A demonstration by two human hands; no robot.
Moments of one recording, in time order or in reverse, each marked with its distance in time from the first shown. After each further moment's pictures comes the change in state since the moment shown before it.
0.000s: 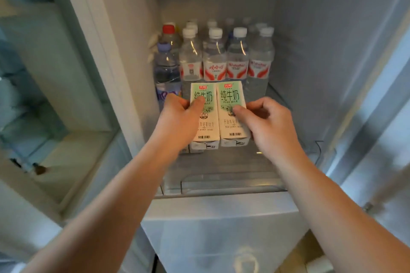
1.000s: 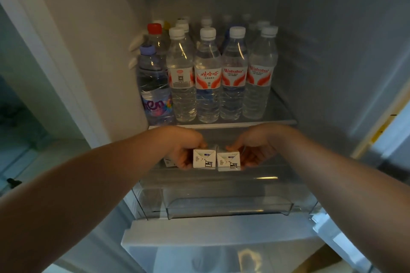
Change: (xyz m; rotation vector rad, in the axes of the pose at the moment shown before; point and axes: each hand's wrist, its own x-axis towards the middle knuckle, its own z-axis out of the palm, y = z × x) left_hand 0.137 -0.074 0.047 0.353 -0.647 -0.901; right_hand 0.137 0.075 0.003 -0.433 -0.826 0.873
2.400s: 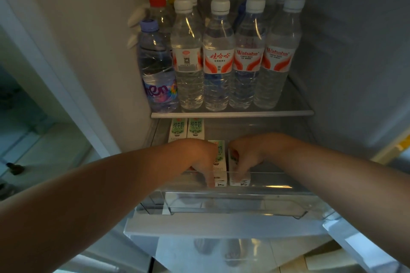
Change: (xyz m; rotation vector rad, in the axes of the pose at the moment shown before) left_hand 0.025 -0.014 0.030 1.192 0.144 0.307; right_hand 0.038 0.008 0.027 -0.877 0.025 -0.189
